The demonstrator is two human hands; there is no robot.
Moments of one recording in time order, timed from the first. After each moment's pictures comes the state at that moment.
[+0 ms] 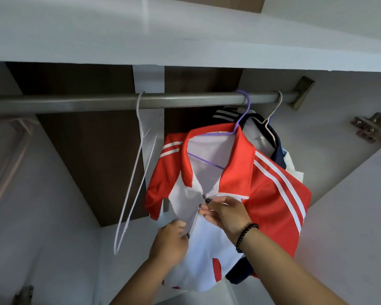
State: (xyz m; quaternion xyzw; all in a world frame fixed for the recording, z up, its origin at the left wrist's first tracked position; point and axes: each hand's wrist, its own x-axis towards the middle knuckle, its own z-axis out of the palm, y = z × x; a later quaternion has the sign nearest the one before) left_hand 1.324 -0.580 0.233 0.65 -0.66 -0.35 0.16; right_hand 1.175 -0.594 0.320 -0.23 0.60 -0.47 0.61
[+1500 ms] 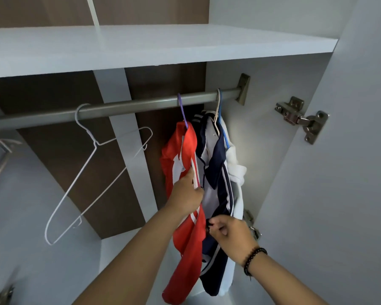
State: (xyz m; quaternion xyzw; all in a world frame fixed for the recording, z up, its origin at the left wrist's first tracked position) left_hand 1.172 -0.604 0.344 0.59 -0.67 -0.37 0.26; right_hand 1.034 -0.522 0.287 -0.63 0.66 -0.27 0.31
